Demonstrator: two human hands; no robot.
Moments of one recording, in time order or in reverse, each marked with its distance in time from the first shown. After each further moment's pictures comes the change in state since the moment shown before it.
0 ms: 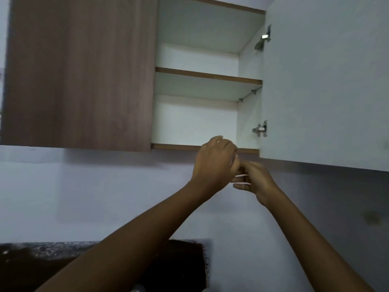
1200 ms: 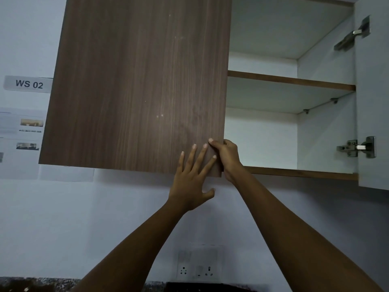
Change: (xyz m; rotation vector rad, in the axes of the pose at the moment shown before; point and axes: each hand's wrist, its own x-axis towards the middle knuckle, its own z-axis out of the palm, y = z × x) left_hand -0.046 -0.344 0.021 0.522 -0.144 0.049; right_hand 0.183 -0.021 0.297 0.112 0.029 -0.230
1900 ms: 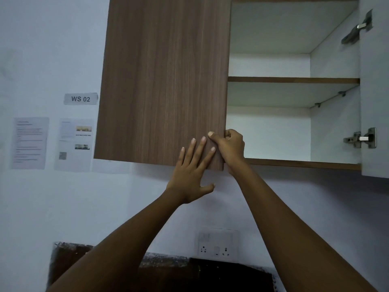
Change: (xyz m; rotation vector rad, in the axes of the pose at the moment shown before) left_hand -0.042 0.010 -0.110 0.004 -0.096 -0.011; right_hand -0.097 -0.068 -0.008 -0.123 0.057 -0.201
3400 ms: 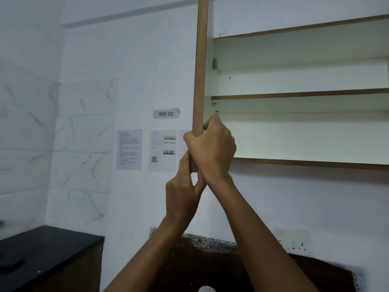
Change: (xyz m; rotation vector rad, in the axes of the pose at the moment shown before) left_hand -0.226 -0.162 -0.280 -0.463 0.540 -0.403; right_hand -0.252 -0.265 0.234 -0.317 0.085 -0.330
